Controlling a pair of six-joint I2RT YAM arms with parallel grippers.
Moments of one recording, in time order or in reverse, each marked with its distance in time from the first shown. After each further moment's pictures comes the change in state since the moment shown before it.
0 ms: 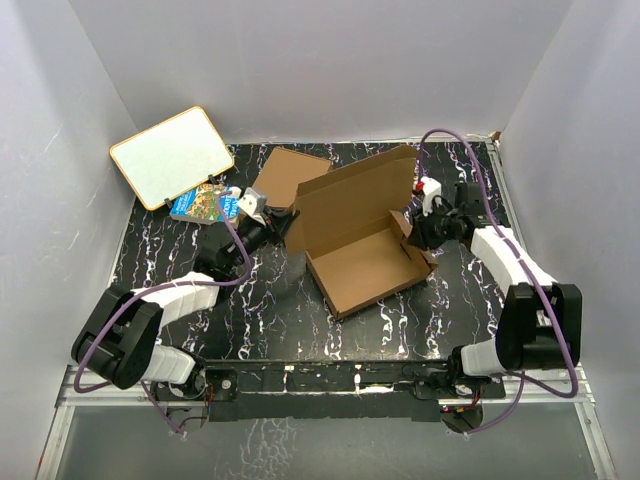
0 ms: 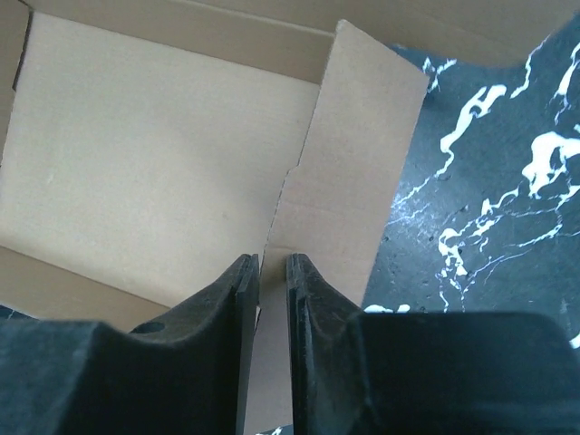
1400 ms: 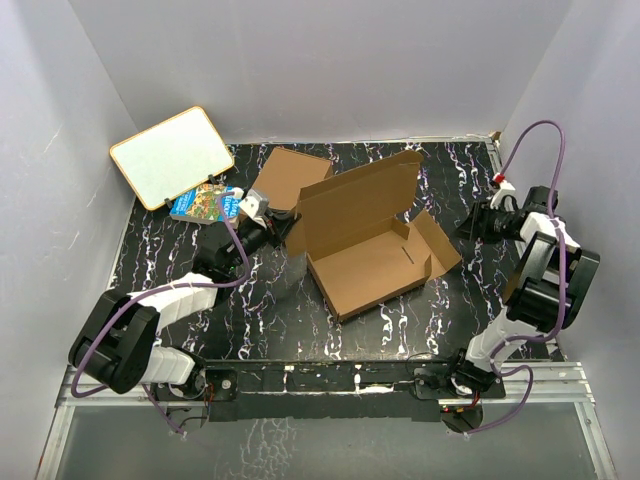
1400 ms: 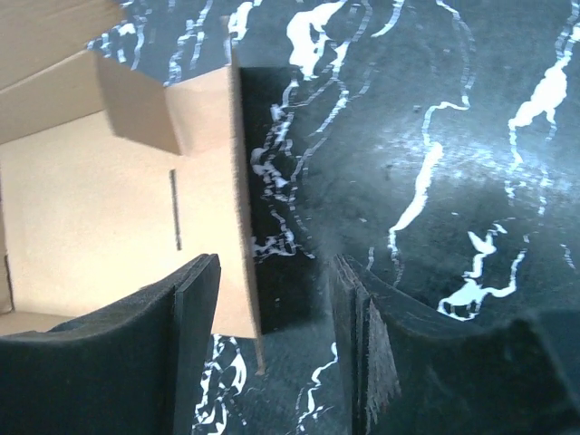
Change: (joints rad) left arm 0.000 -0.026 0.000 -0.041 0.056 0.028; right arm -0.502 0.348 0.159 -0.018 -0.255 0.087
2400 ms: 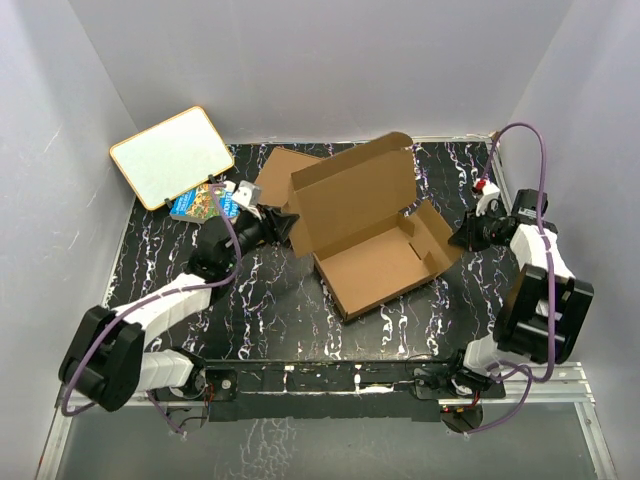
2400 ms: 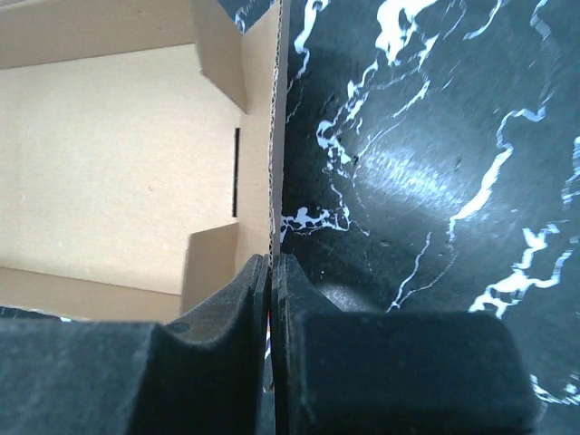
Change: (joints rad) left arm 0.000 -0.063 0.038 -0.196 -0.114 -0.096; right arm 0.065 -0.197 -0.119 -0.084 0.018 -0.170
